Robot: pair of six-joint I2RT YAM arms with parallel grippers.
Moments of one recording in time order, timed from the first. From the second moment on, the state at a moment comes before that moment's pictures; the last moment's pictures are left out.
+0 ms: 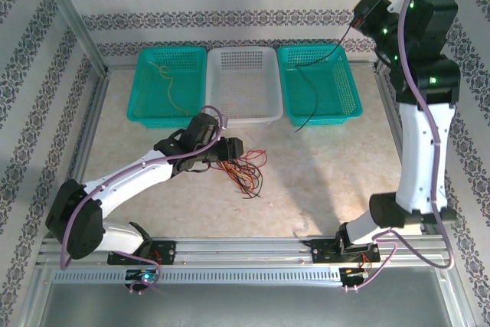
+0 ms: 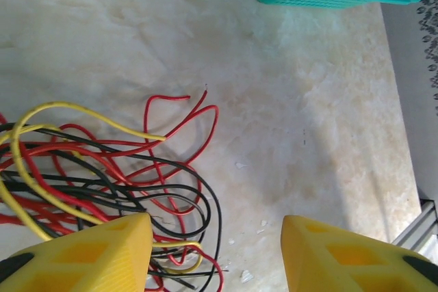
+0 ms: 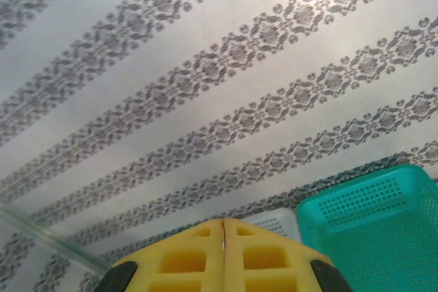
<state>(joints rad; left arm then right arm) -0.65 1.36 0.95 -0.34 0.18 -0.71 0.05 1.58 2.34 -0.88 -0.11 0.58</state>
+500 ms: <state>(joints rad) -0.65 1.37 1.09 -0.46 0.08 -0.58 -0.08 1.97 2.48 -0.89 -0.11 0.58</state>
